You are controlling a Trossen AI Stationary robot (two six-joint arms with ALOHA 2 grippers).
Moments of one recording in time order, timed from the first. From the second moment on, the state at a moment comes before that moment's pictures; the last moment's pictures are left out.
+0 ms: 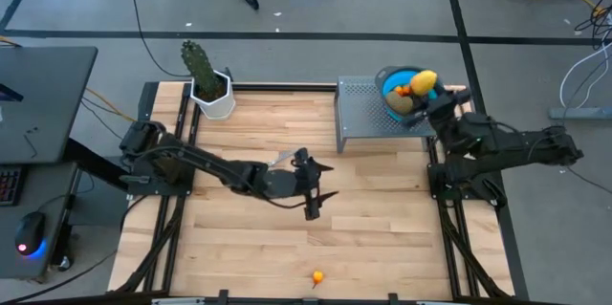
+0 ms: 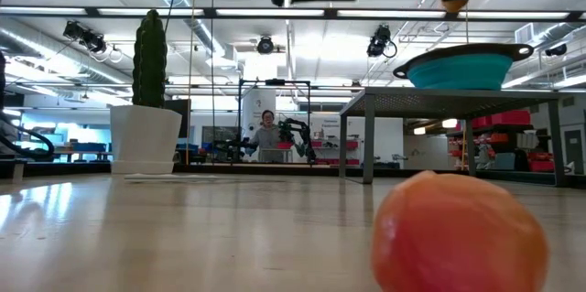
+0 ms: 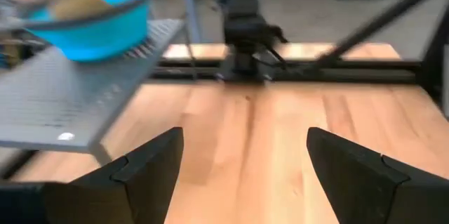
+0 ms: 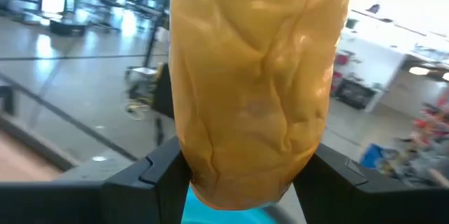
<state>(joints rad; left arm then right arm) -0.28 1.71 1.19 0.22 -0.50 -0.07 0.07 0.63 0.64 0.06 1.26 -0.43</state>
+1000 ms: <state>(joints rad) -0.28 1.71 1.19 0.12 -0.41 -0.10 -0.50 0.69 0.79 -0.62 0.63 -0.10</state>
